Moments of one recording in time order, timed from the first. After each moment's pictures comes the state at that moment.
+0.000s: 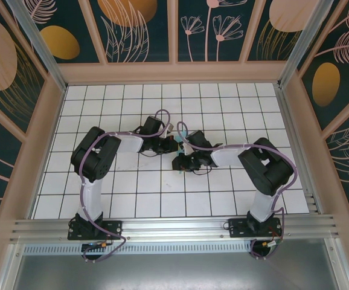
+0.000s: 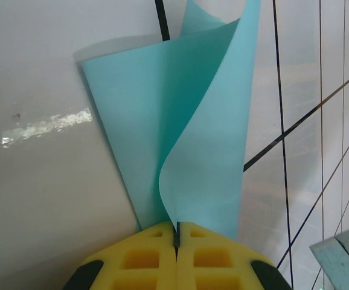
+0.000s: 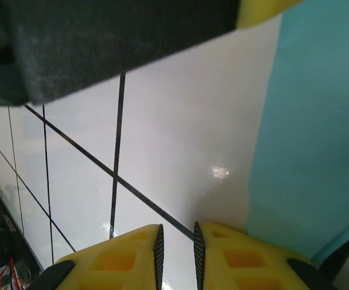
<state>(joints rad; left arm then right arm) -0.54 2.05 1.10 0.06 0.59 -0.64 0.70 1.79 0.83 -0.03 -0.54 0.64</state>
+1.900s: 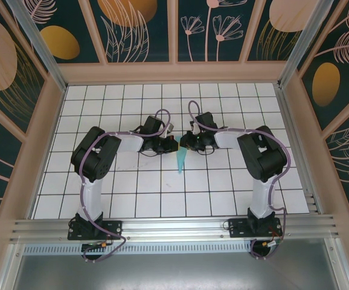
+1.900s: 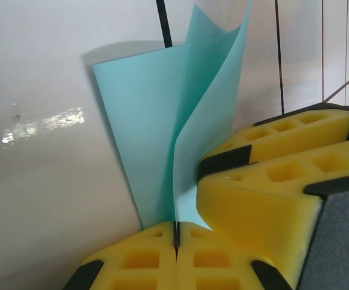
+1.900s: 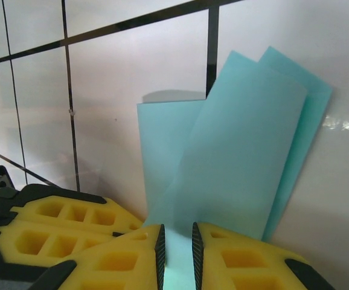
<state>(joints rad) -0.54 2.05 1.11 0.04 0.59 -0.64 0.50 1.94 1.07 -0.08 -0.47 0.65</state>
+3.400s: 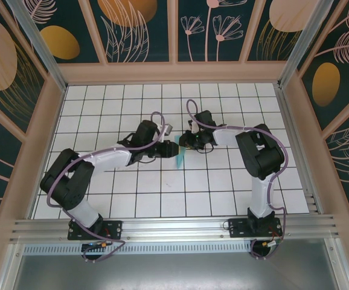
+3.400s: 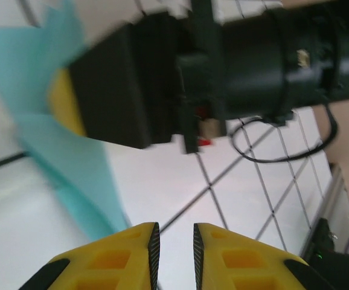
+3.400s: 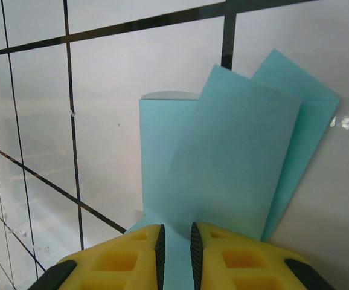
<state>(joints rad) -0.64 1.66 0.87 0.09 0.52 -0.63 0.50 1.98 1.12 -0.13 -0.50 0.61</state>
